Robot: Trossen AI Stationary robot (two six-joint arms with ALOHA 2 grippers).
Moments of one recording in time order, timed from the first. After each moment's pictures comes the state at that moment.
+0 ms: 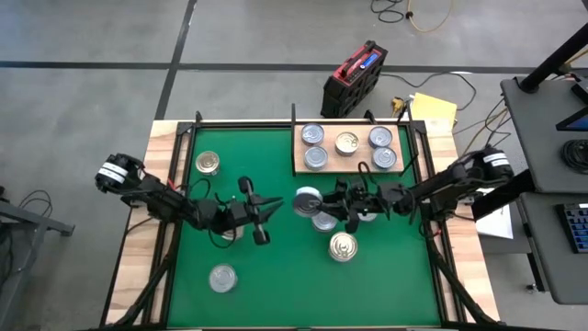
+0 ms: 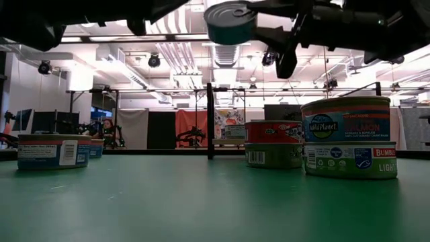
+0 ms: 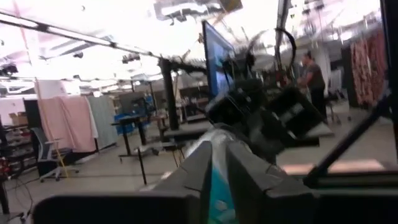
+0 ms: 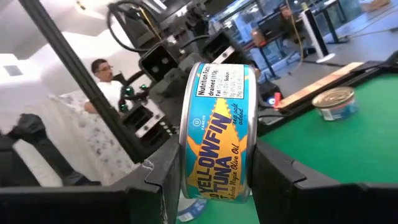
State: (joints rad) left arm -0.34 1.52 0.50 1.37 -0.60 0.35; right arm 0.12 1.49 0.47 1.20 0.08 0.51
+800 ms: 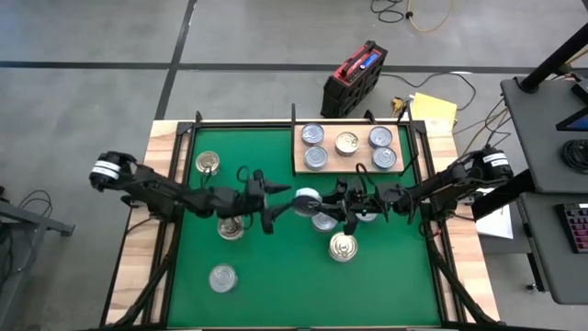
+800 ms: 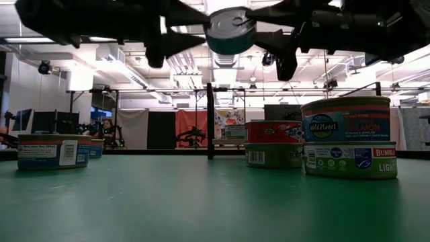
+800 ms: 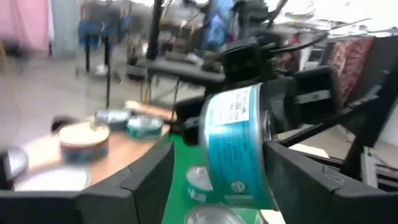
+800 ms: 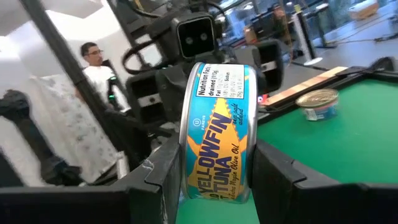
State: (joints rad) left arm -0.17 1.44 0.56 0.92 -0.39 -0.21; right arm 0.12 1.50 0.47 1.15 0.09 0.43
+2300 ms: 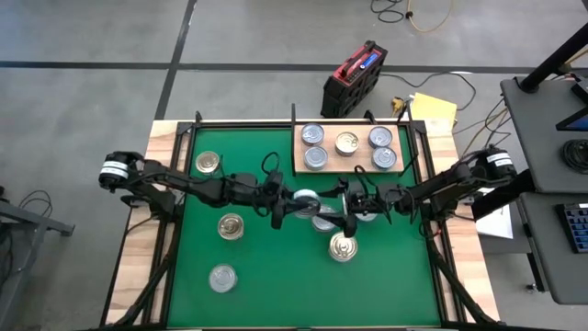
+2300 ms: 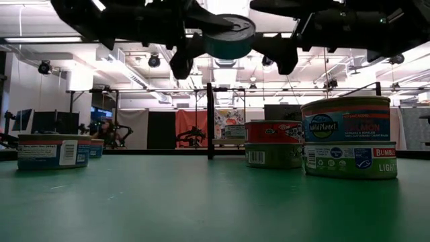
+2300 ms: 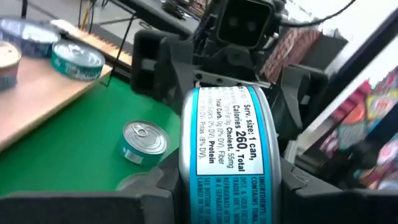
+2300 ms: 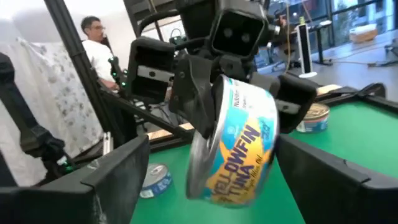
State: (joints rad) left arm -0.04 1.52 0.73 0.69 -0.01 -0.54; right arm 0.12 1.45 0.47 1.08 0.08 0.27
